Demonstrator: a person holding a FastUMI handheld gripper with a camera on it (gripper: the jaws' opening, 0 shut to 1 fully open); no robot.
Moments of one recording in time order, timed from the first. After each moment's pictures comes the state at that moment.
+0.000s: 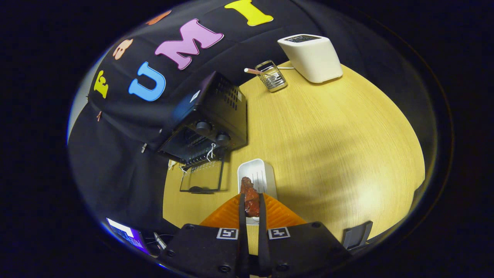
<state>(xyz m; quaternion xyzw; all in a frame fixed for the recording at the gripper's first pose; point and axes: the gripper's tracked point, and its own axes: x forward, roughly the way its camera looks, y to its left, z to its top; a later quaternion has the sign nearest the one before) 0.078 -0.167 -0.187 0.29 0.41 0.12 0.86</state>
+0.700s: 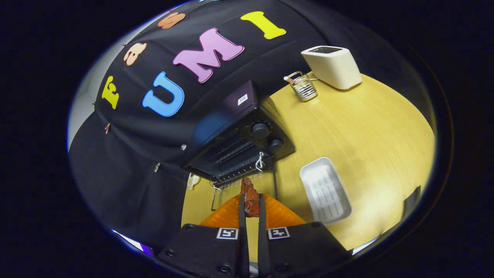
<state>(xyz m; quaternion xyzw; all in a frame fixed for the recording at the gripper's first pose) 0.106 -0.022 -0.148 0.35 0.31 0.11 0.88</state>
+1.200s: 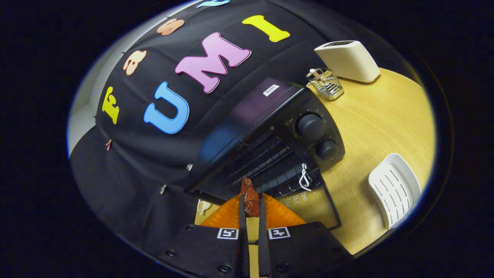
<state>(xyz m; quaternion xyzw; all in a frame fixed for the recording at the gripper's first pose) 0.201 0.054 -0.167 0.38 0.22 0.06 0.90</state>
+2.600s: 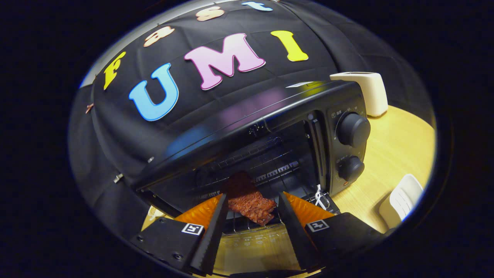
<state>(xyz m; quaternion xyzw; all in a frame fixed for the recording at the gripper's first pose) 0.261 0.077 -0.205 0.21 0.16 0.00 0.96</state>
